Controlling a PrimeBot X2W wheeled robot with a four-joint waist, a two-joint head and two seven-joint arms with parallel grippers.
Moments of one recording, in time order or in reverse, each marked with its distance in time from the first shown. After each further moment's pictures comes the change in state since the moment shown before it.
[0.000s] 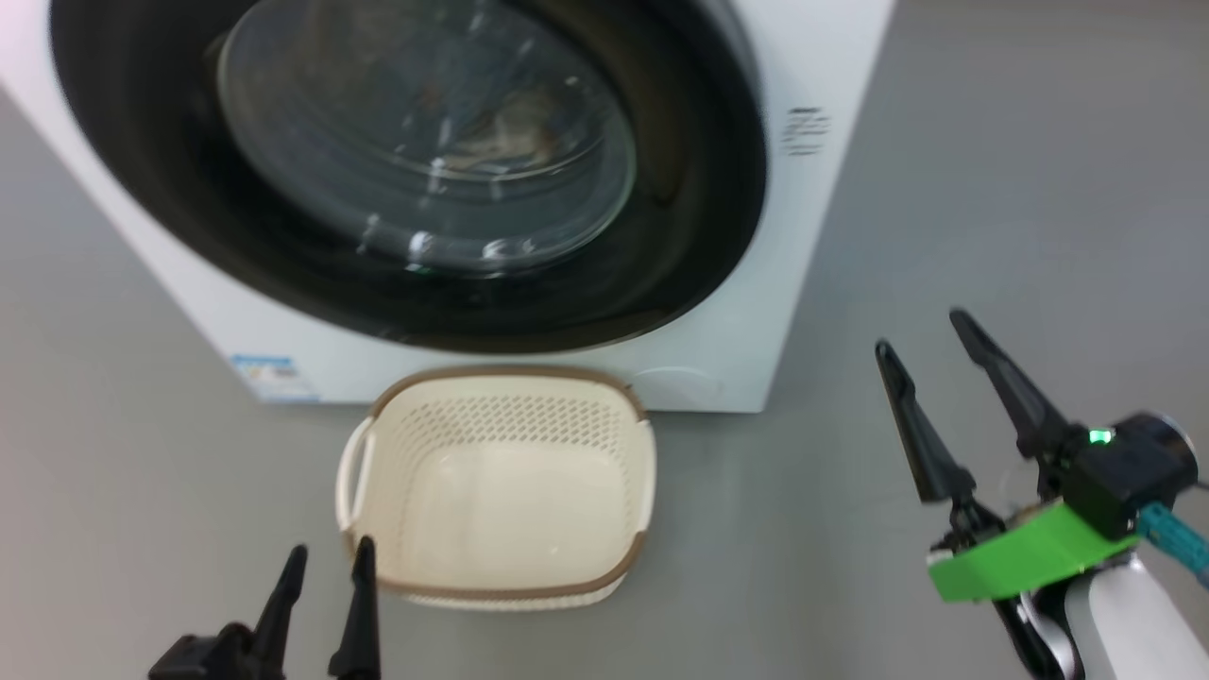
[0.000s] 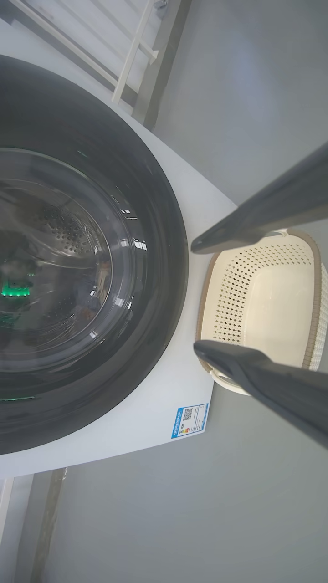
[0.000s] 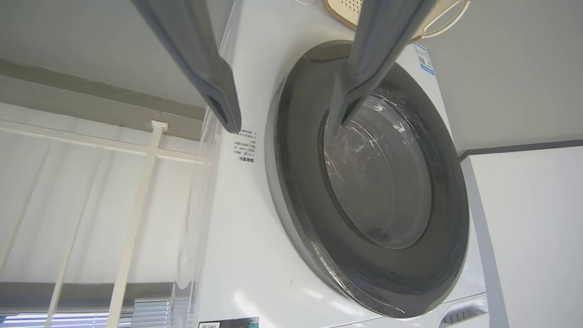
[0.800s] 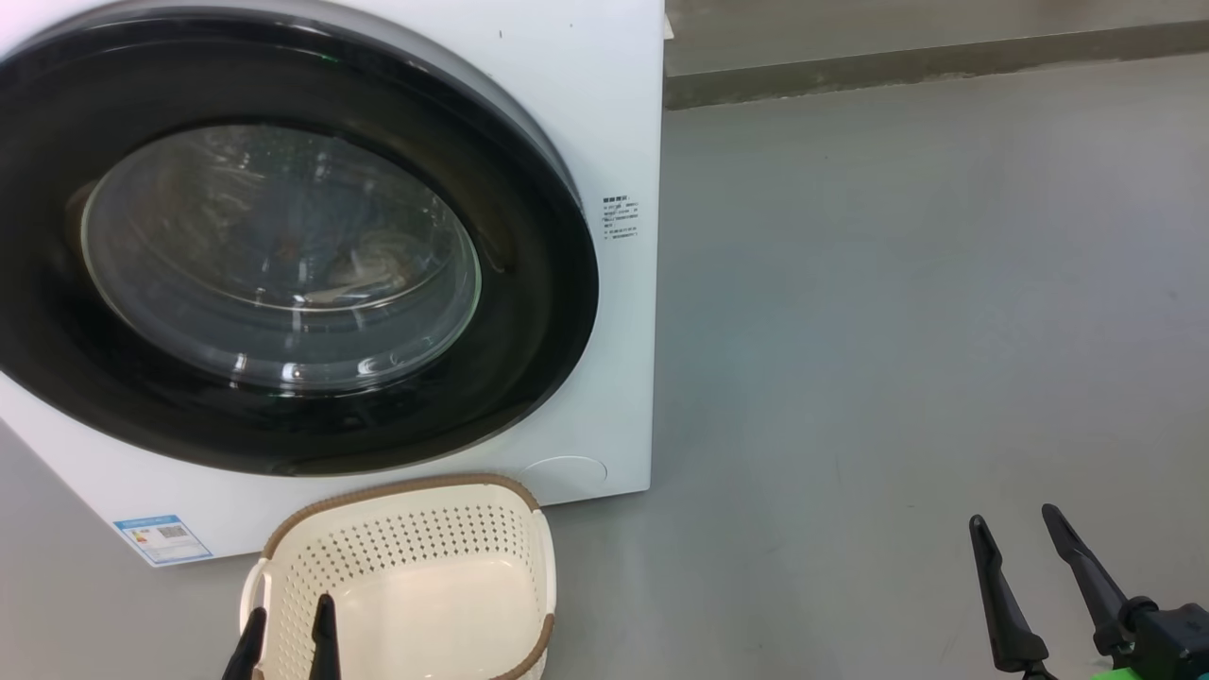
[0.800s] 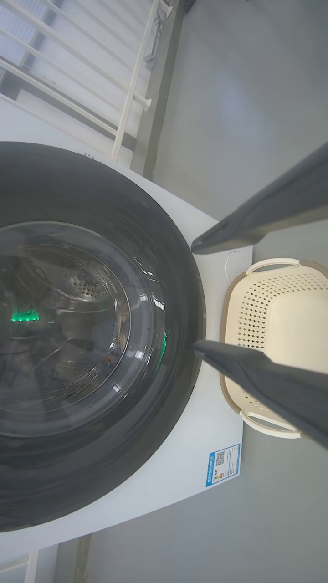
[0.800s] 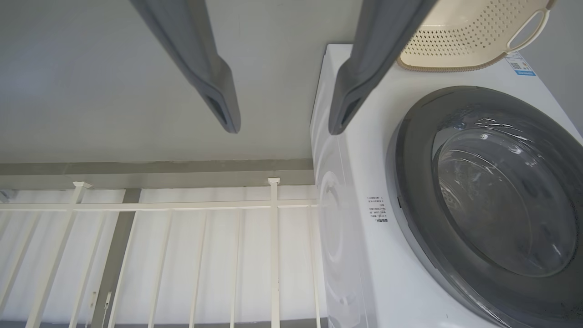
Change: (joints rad) left arm 0.095 0.000 0.078 -0.001 0.018 0.000 0.000; right arm 0.329 0.106 -0.213 -0.001 -0.046 0.000 0.001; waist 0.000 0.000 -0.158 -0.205
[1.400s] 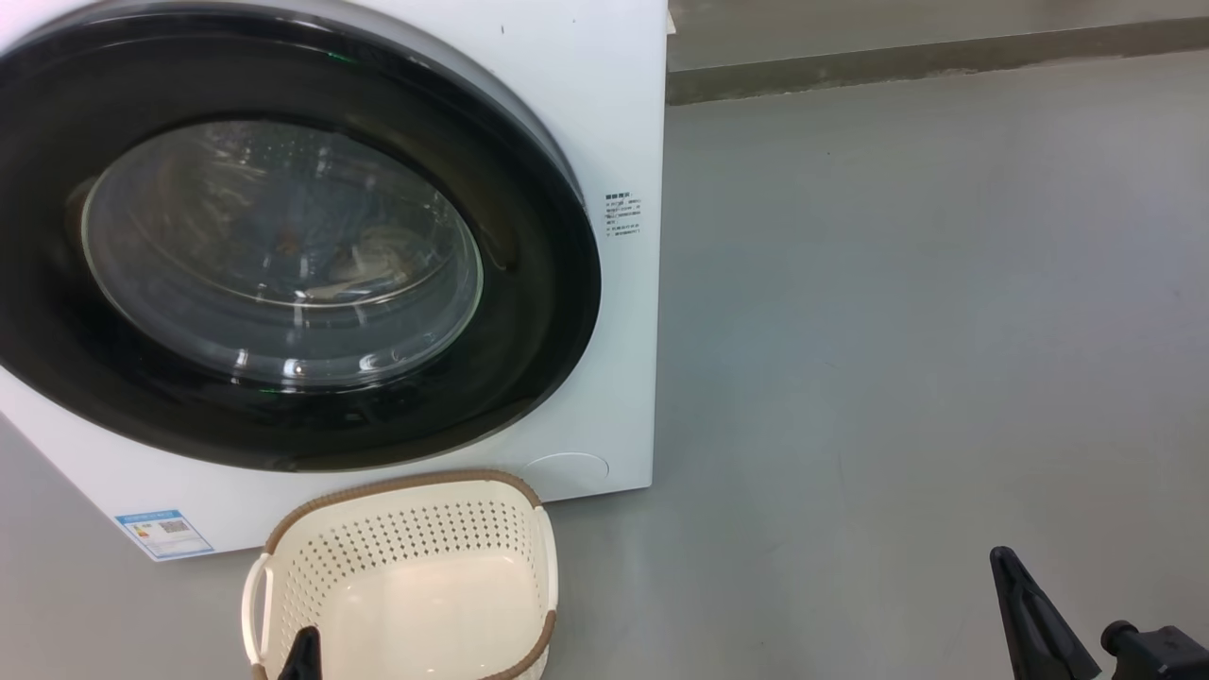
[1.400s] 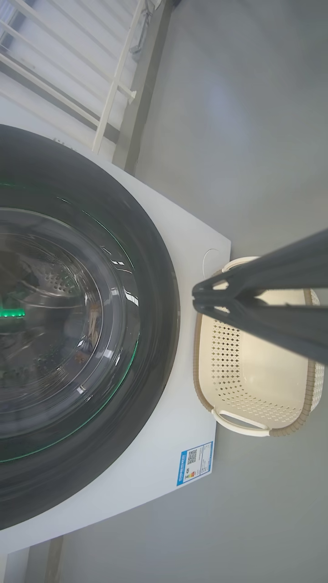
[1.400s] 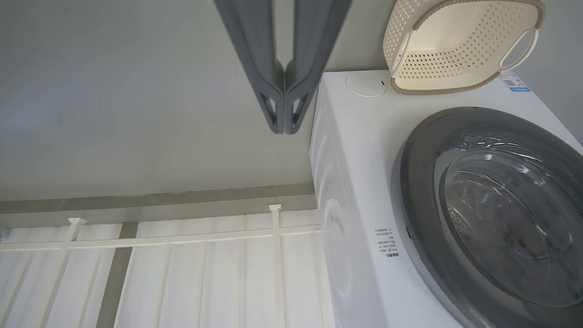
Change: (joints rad) left arm 0.005 -0.015 -0.009 0.059 0.012 0.000 0.003; right arm 0.015 0.026 -0.007 0.071 -0.001 0.000 0.002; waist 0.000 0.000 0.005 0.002
